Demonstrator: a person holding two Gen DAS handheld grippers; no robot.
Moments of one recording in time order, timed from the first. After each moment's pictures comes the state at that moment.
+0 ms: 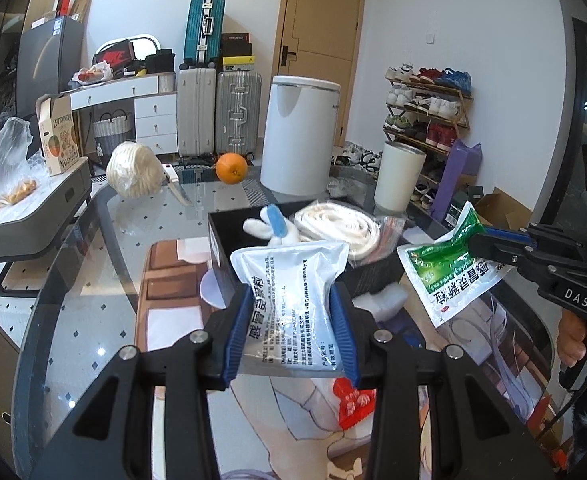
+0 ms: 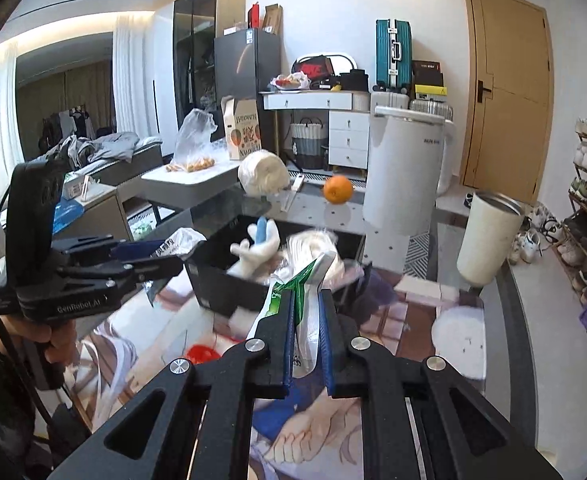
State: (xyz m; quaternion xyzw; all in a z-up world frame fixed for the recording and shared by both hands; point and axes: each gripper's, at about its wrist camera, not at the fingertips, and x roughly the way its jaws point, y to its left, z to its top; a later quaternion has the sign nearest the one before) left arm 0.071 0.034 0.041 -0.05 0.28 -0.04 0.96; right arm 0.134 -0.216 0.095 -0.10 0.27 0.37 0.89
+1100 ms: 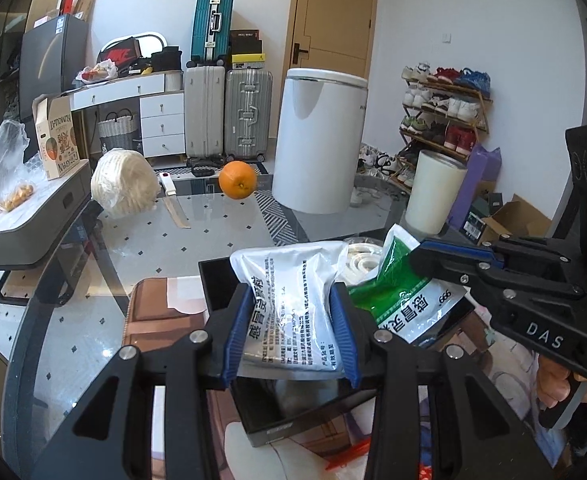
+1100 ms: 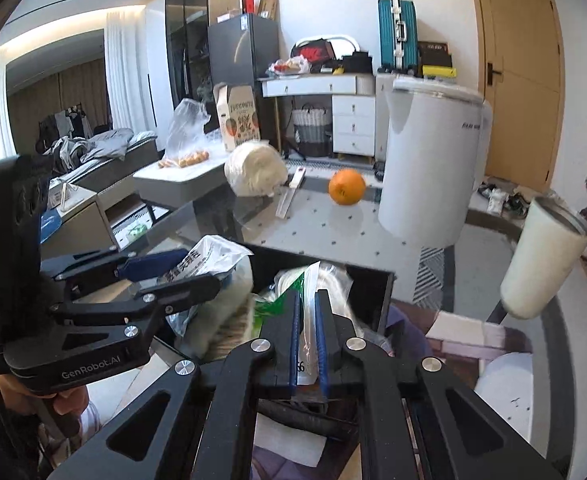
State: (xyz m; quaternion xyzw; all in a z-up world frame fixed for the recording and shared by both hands) left arm 0.151 0.036 0.028 -0.05 0.29 -0.02 0.96; right arm 0.229 -0.144 0.062 -0.09 0.31 0.37 0.87
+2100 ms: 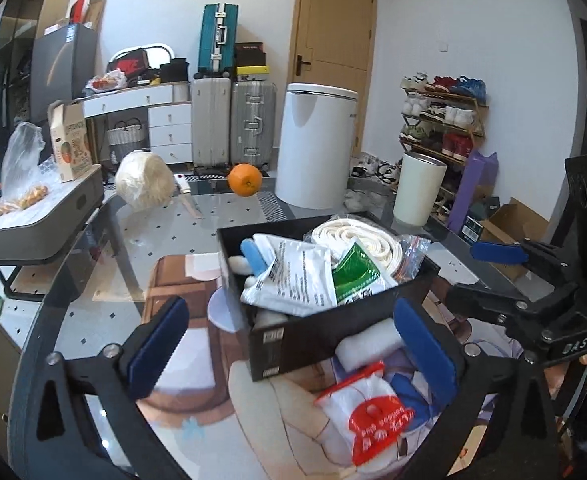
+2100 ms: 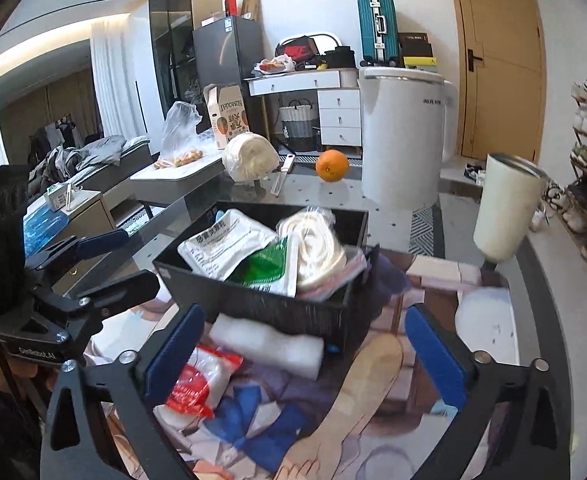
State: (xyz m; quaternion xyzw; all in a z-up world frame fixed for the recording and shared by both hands) left arm 0.084 0.032 0.034 -0.04 0.27 -0.01 0.96; right arm 0.179 -0.194 0.059 -0.07 0.32 0.35 0.88
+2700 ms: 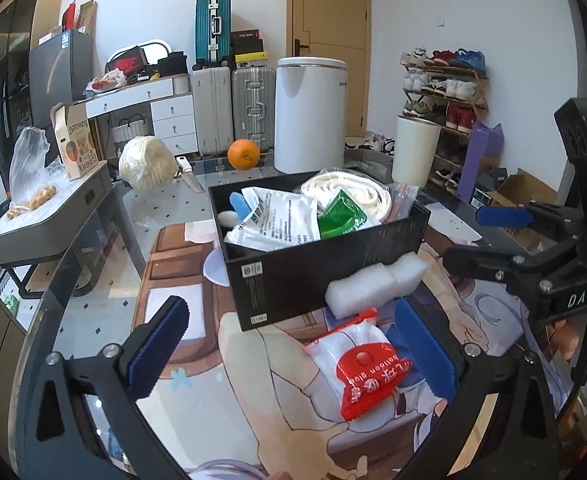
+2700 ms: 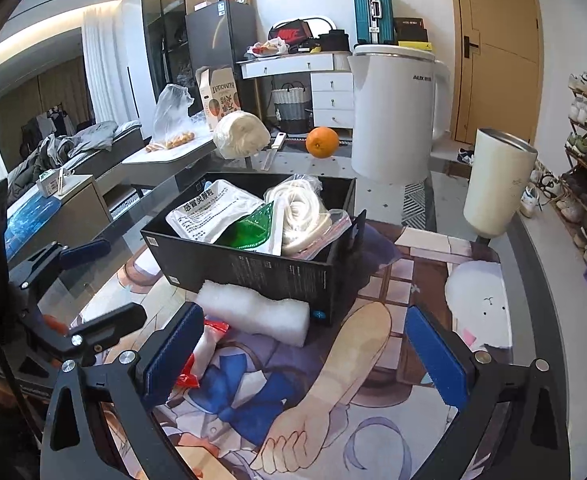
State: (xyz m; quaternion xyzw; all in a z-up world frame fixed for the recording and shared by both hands) left arm 0.068 0.008 0.012 -0.01 0.30 0.01 0.95; right arm 0.174 -0.204 0.049 -0.09 0.35 0.34 0.87
